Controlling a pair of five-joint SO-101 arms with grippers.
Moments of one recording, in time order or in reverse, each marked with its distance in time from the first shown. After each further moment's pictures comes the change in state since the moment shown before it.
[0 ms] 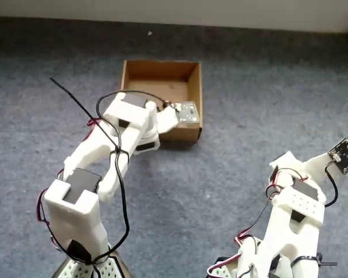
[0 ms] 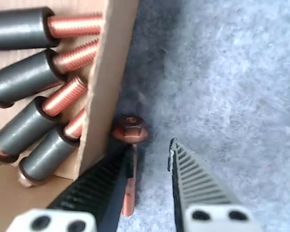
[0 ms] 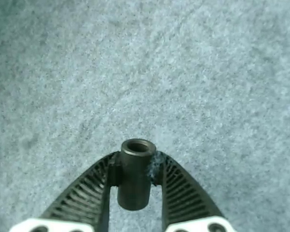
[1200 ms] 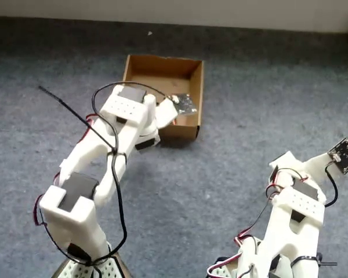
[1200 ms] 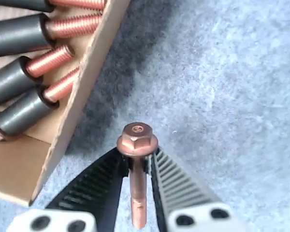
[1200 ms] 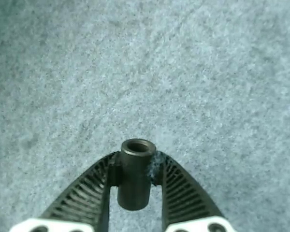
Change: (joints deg) left arm 2.4 -6.5 -0.4 11.6 8.4; right arm 0.0 0.0 0.0 0.0 0.0
